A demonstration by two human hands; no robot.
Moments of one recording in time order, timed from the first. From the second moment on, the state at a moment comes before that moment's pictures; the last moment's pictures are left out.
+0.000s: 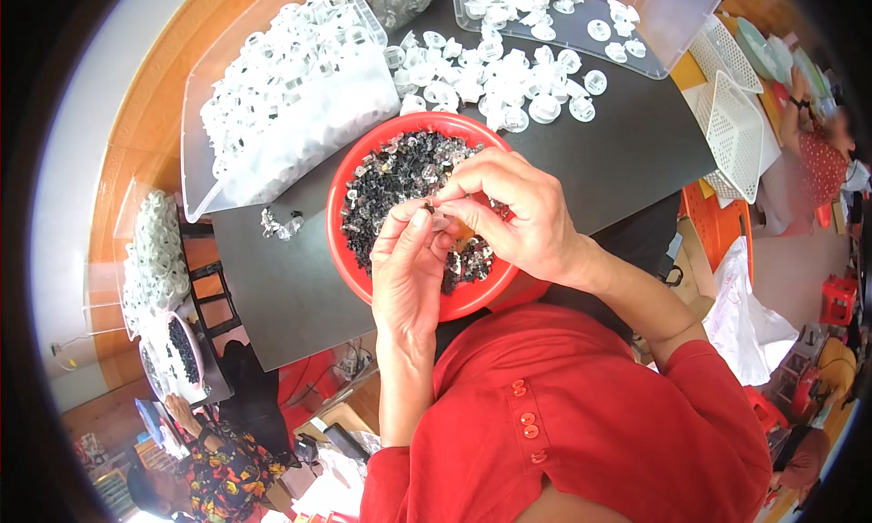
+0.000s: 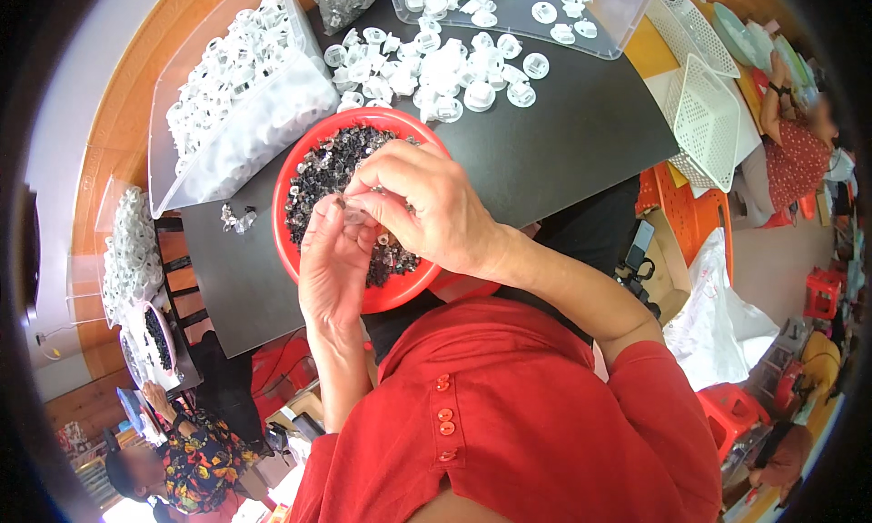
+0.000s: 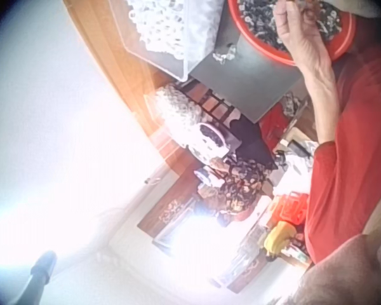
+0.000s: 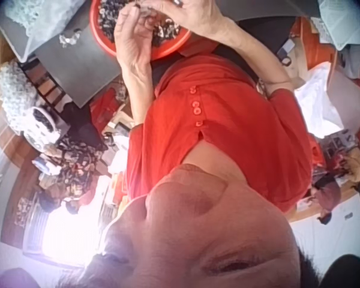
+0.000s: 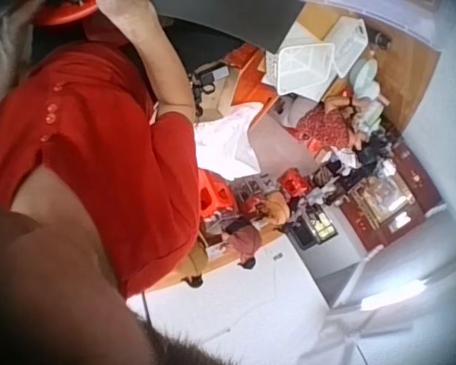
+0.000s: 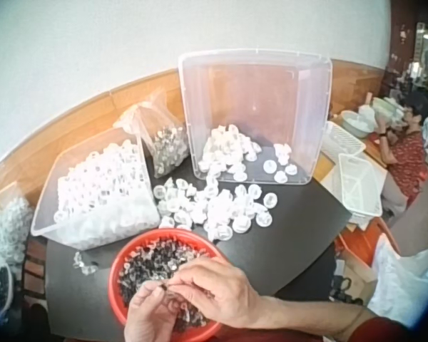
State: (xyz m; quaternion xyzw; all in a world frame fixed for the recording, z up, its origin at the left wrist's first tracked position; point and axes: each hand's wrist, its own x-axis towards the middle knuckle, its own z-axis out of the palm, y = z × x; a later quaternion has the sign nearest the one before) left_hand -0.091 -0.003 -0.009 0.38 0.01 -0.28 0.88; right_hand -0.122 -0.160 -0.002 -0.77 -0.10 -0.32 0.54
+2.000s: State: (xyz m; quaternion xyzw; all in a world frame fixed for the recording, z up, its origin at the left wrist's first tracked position) left_hand -0.096 -0.005 -0.009 0.45 0.03 -0.25 0.85; right_hand -0.128 -0.161 -0.011 -0.84 -0.13 -0.37 0.38
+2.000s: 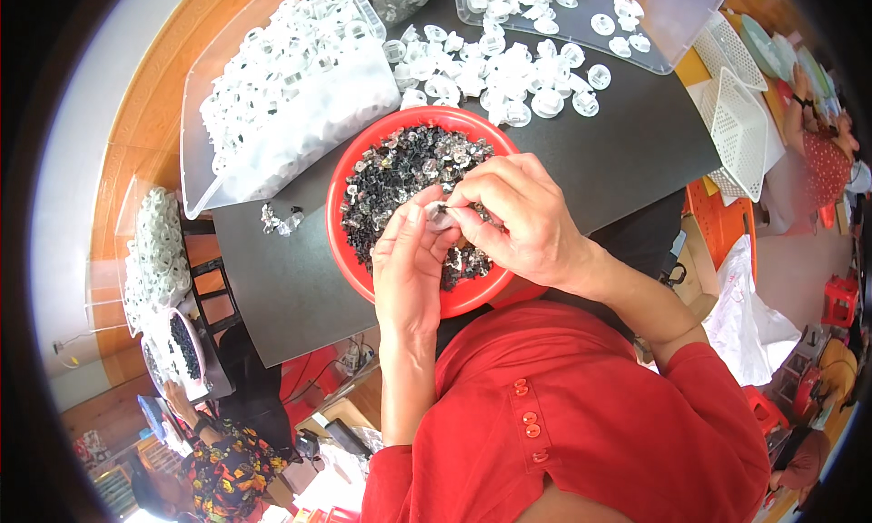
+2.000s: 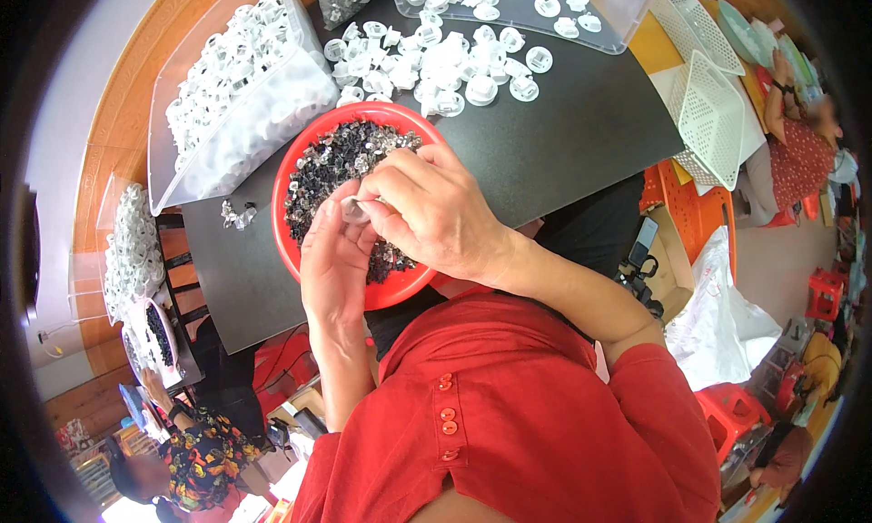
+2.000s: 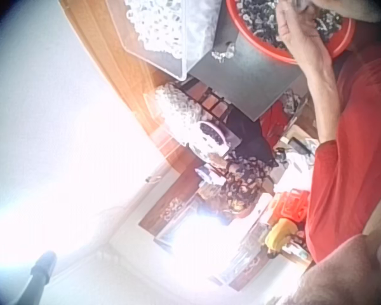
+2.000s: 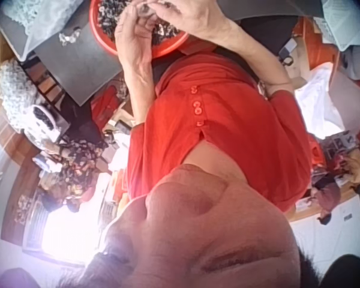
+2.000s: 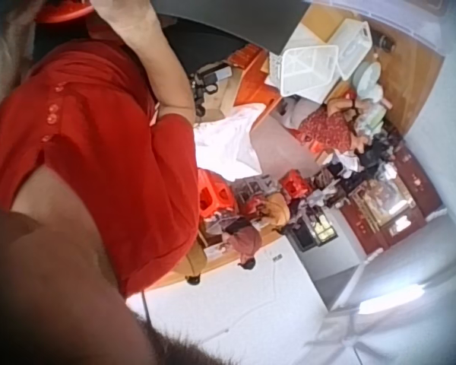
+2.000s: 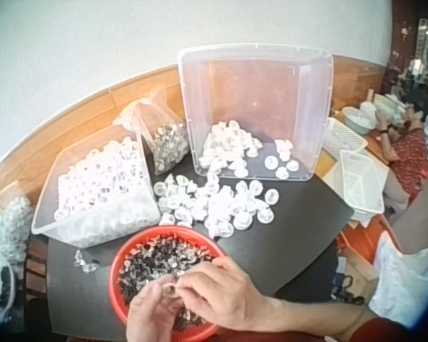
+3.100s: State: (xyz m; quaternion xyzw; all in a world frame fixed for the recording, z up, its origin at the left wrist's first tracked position) left_hand -0.097 -0.006 -0.005 0.38 0.06 -0.27 0.88; right_hand -0.141 -0.155 -0.014 -0.89 -0.17 -0.25 0.35
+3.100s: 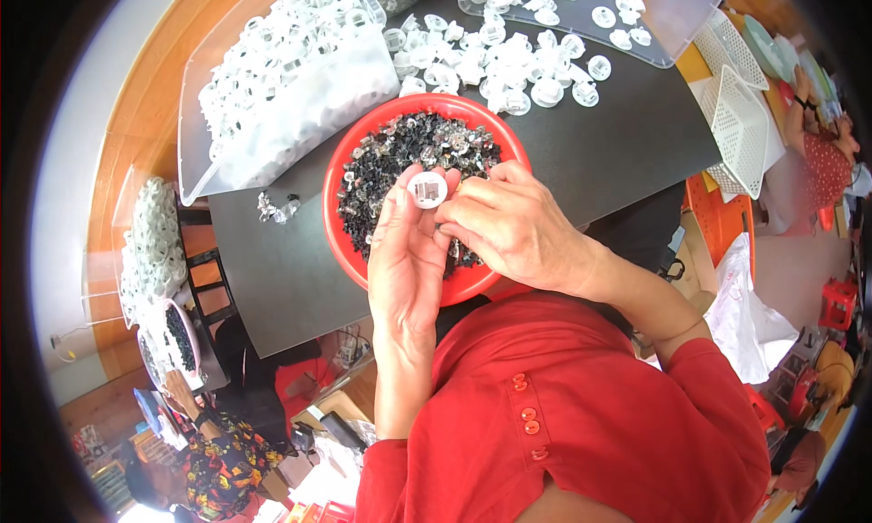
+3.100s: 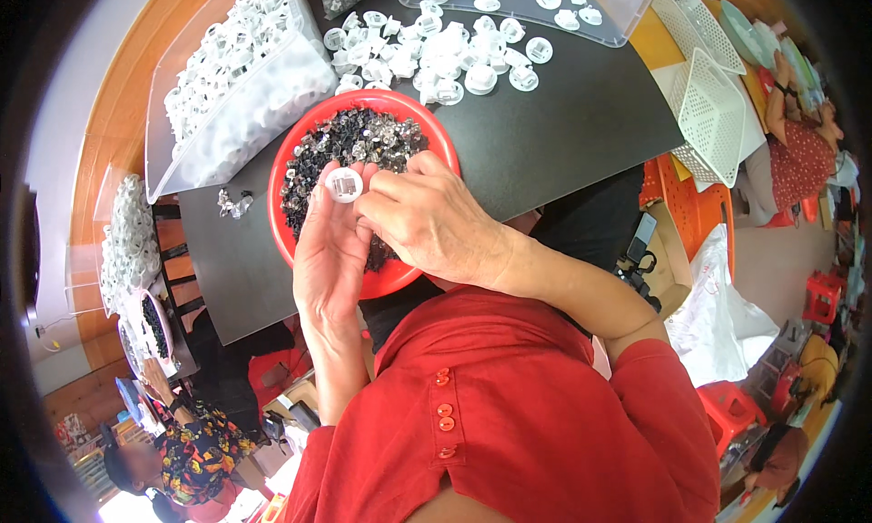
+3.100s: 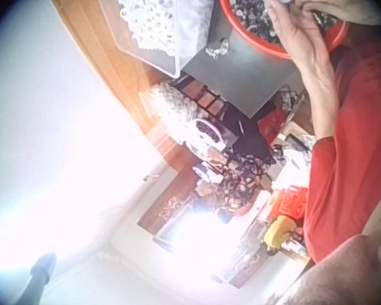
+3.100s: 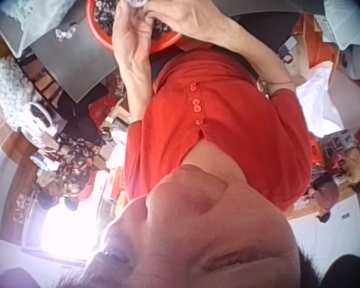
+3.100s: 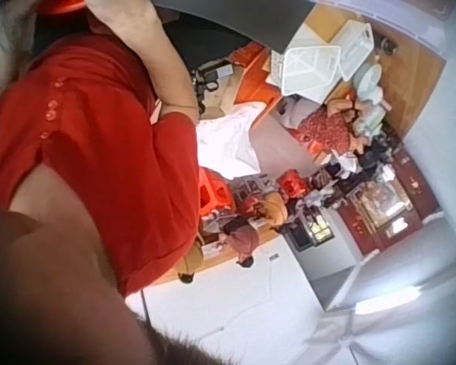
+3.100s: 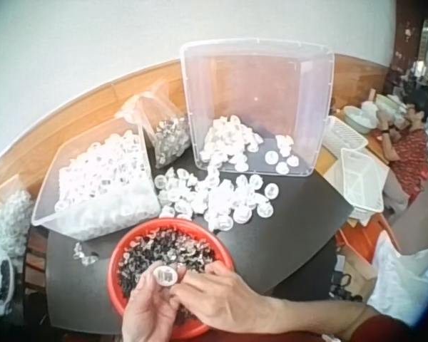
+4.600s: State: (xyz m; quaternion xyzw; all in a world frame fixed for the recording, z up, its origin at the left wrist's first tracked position) left_hand -0.104 -0.004 -0.001 0.47 0.03 -0.23 0.85; right_hand -0.136 -0.156 -0.006 -0.83 -0.13 -0.38 0.38
